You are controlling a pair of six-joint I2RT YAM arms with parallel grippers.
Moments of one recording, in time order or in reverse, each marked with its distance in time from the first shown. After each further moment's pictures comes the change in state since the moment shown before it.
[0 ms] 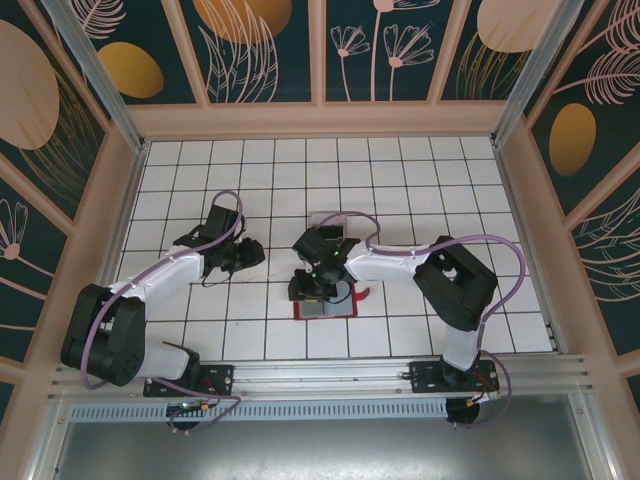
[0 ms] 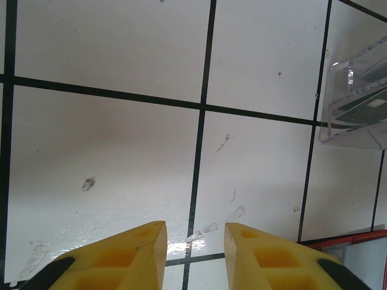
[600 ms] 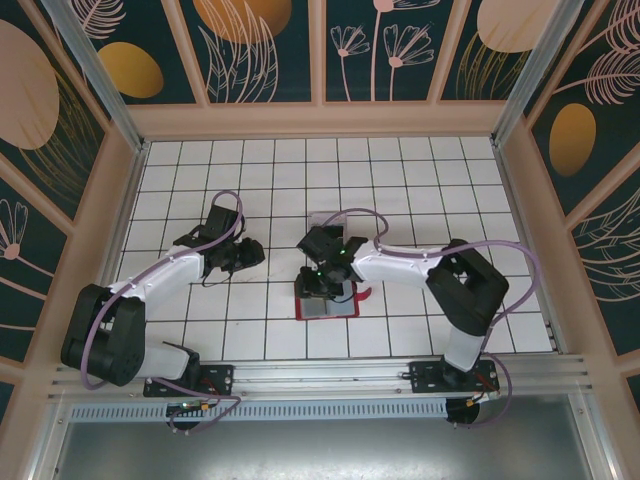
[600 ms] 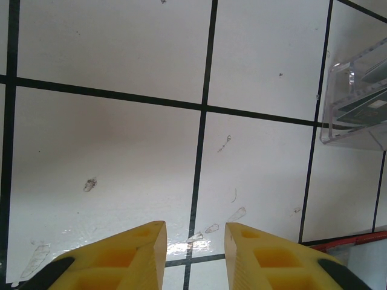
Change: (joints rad) left arm 0.000 0.000 0.000 0.000 -0.003 0.000; right arm -0.008 -0.050 -0.018 -0.045 0.054 0.018
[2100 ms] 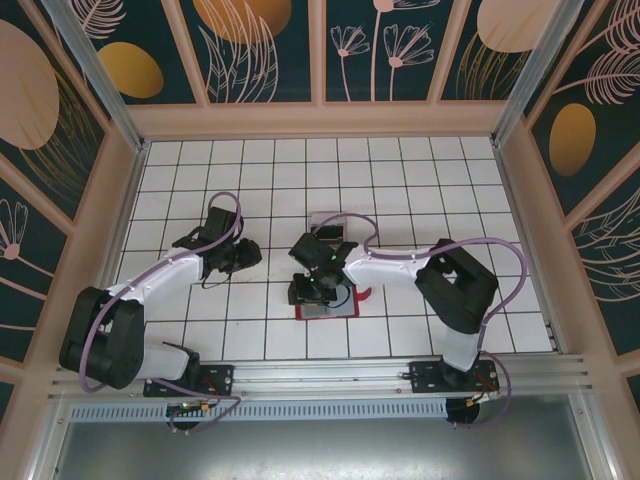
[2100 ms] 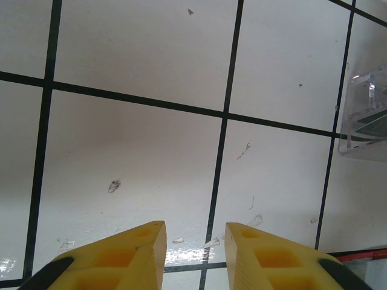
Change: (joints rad) left arm 0.000 -0.016 -0.014 0.000 -0.056 -0.016; right arm 0.044 0.035 0.019 0.010 -0.002 0.008
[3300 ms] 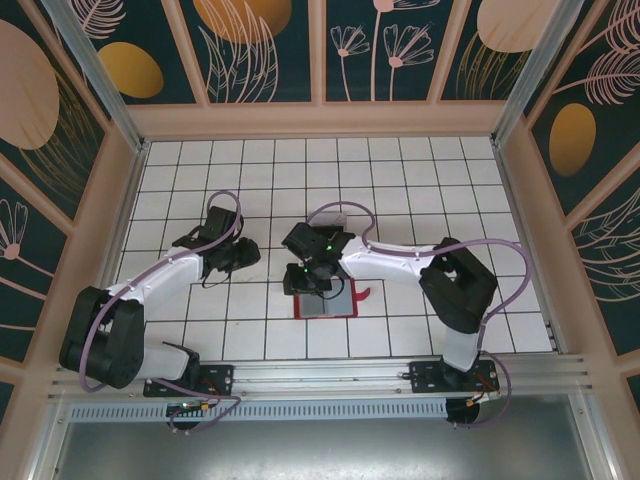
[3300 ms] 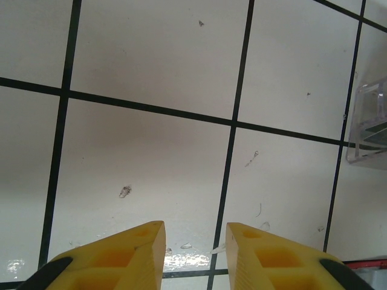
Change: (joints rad) left arm 0.000 0.002 0.006 -0.007 -0.029 0.000; right arm 0.001 0.009 0.113 -0.079 0.045 -0.027
